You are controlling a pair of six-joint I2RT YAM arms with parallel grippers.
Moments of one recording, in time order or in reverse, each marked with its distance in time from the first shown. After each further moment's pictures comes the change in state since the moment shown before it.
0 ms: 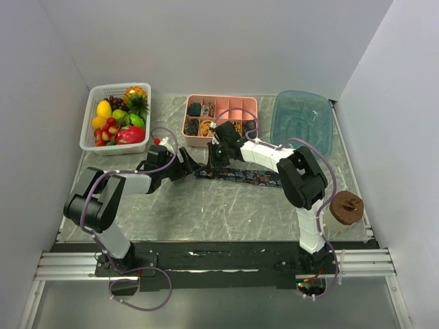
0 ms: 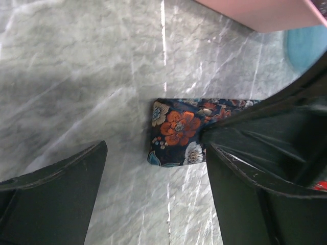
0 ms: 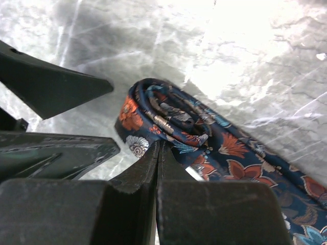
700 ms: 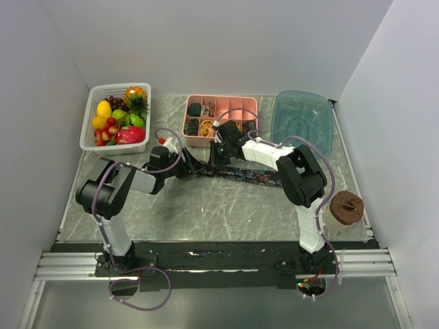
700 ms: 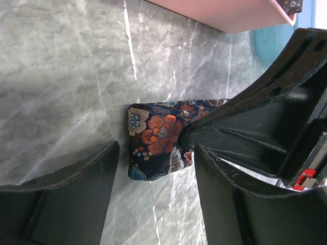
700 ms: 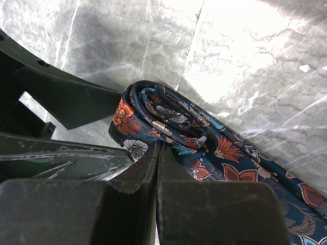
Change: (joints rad) left arm -0.001 0.152 0.000 0.272 0.117 -0.055; right arm -0.032 0.029 0.000 0.037 -0.028 0.031
